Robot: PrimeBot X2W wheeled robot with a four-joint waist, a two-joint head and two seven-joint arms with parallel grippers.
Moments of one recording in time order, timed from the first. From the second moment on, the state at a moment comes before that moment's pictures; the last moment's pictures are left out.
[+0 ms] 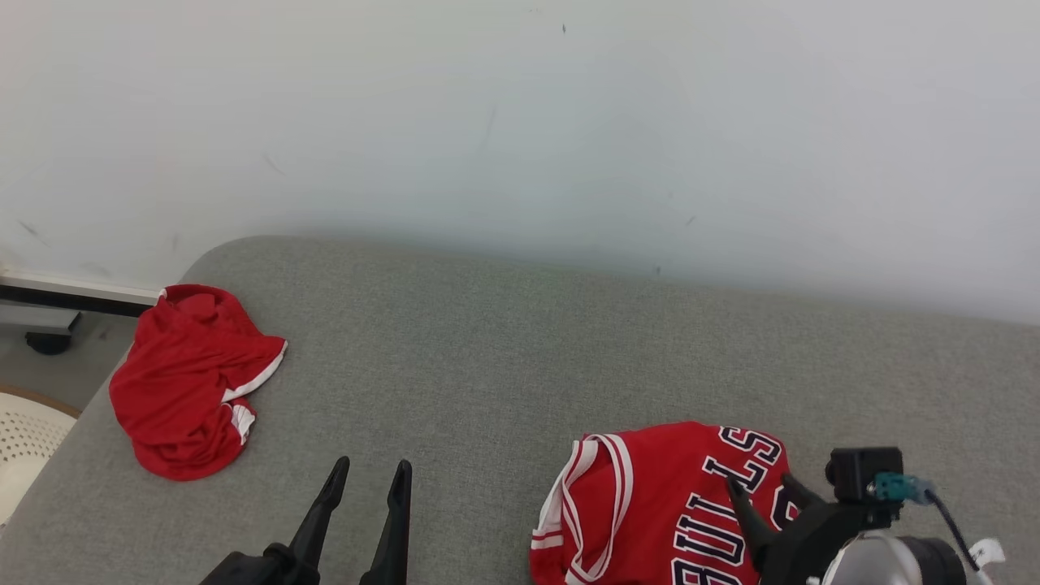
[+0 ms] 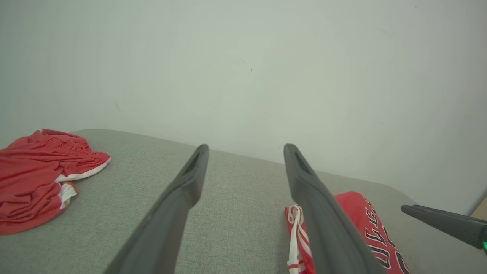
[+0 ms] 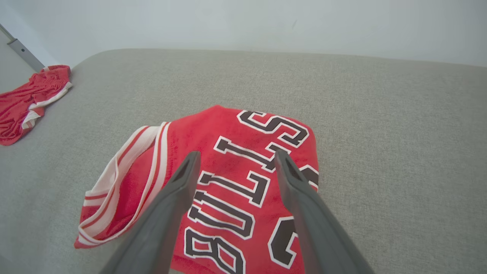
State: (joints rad) left arm 0.00 0.20 -0.35 0.05 -0.50 -0.03 -0.25; right arm -0.06 -0.05 -0.02 0.11 0.20 0.13 0.44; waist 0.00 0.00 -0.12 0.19
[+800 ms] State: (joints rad) left arm 0.00 0.21 -0.36 0.03 -0.51 -0.02 -0.25; right arm 0.06 -0.05 0.07 0.28 -0.08 0.13 0.36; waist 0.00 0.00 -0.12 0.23
